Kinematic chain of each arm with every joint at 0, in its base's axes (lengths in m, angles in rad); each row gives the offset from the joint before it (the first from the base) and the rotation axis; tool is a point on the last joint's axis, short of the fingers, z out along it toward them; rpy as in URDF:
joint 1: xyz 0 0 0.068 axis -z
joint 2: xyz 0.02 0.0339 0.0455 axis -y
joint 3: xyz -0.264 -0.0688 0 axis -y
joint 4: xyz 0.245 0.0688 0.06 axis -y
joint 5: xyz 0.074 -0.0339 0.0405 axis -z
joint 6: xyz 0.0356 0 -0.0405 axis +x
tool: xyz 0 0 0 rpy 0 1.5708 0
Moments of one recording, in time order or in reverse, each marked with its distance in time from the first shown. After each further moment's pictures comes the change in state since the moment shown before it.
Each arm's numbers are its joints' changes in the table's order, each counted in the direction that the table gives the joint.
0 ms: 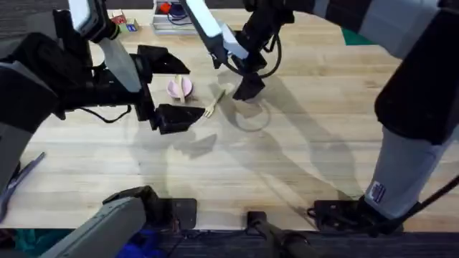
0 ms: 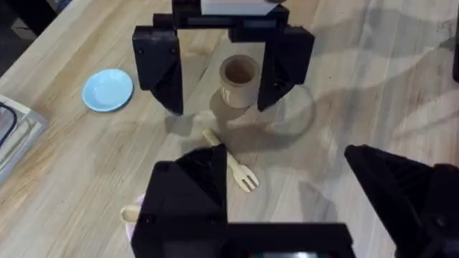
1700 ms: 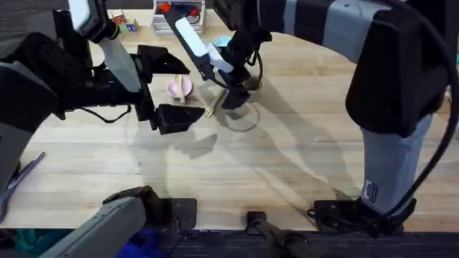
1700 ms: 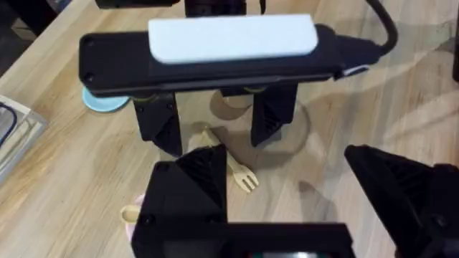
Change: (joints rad) left arm 0.000 0.000 0.000 0.000 0.000 0.000; right arm -0.055 -0.114 0.002 0.102 -0.043 0.000
